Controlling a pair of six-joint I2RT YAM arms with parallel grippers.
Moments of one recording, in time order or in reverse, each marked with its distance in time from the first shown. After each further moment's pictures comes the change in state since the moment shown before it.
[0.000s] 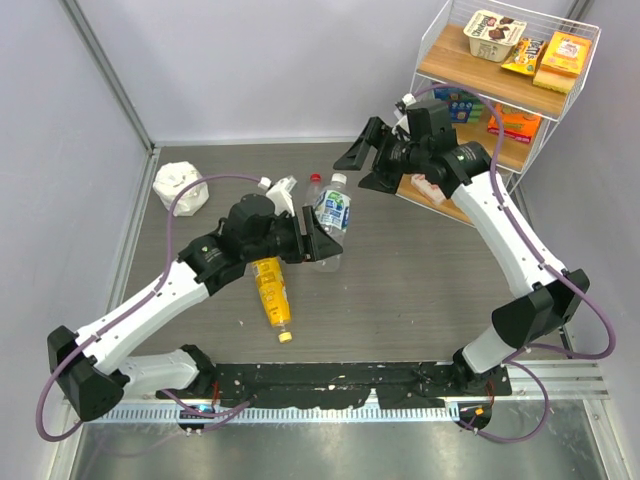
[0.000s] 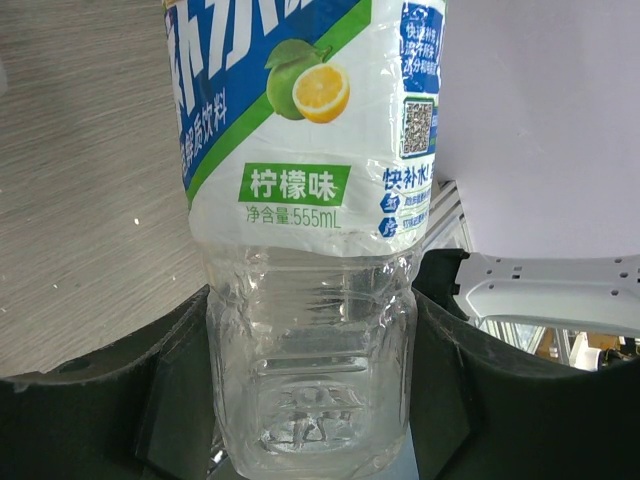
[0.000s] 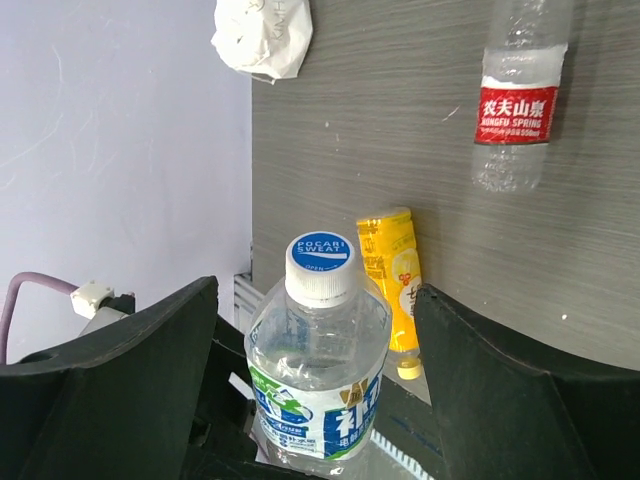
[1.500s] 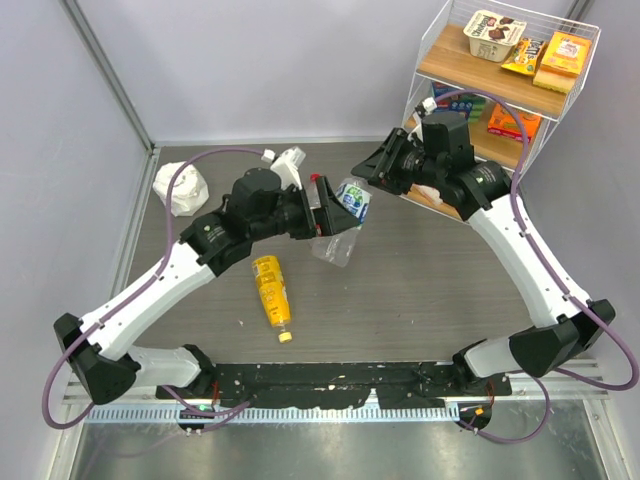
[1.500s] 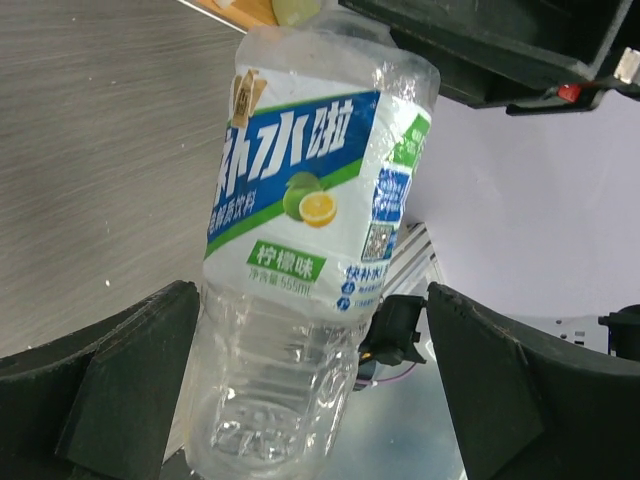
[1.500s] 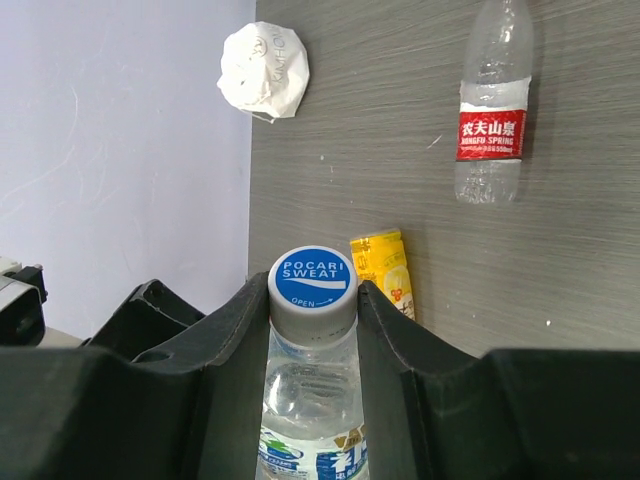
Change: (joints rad) left arm -0.018 0.089 0.227 -0.055 -0.059 -0.008; right arm 0.029 -0.166 -0.146 0.081 0.113 0.032
